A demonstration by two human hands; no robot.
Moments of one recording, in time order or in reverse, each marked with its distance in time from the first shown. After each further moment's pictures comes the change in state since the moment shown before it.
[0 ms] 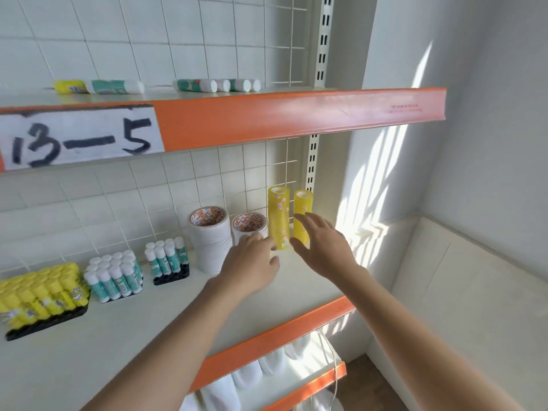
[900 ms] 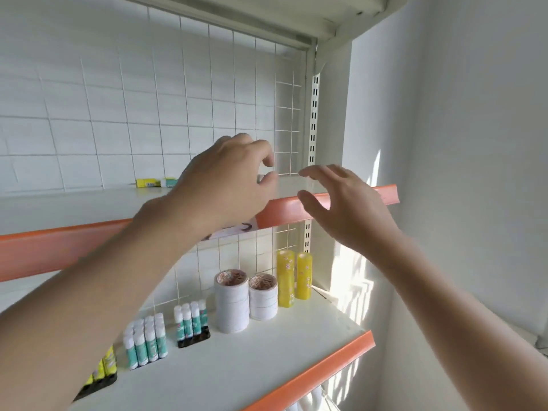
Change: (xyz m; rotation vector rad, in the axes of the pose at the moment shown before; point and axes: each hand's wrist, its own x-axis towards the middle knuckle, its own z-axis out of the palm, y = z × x) left_hand -0.132 0.013 -0.296 0.076 0.611 0.347; right_hand -0.050 -0.198 -0.229 -0.154 0.502 -0.218
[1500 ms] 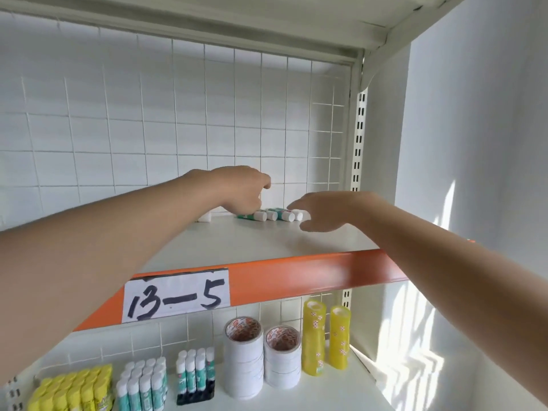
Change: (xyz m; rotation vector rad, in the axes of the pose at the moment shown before) left_hand 0.154 -0.070 0.079 0.444 -0.579 -0.190; right_hand 0.180 0.089 0.117 -0.214 -0.808 -0.259
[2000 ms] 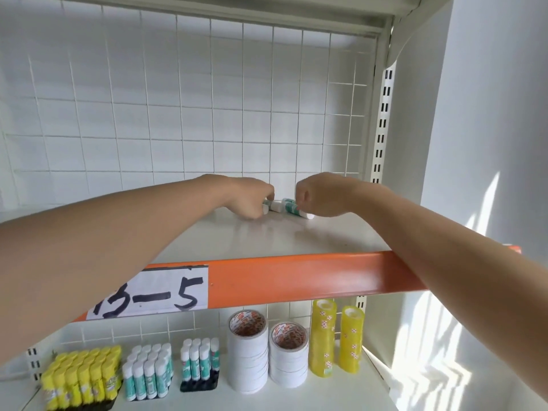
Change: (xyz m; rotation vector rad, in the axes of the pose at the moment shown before) left_hand 0.047 0.000 0.041 -0.090 -0.179 -0.002; right_hand 0.024 0.006 0.002 0.084 0.146 -0.082
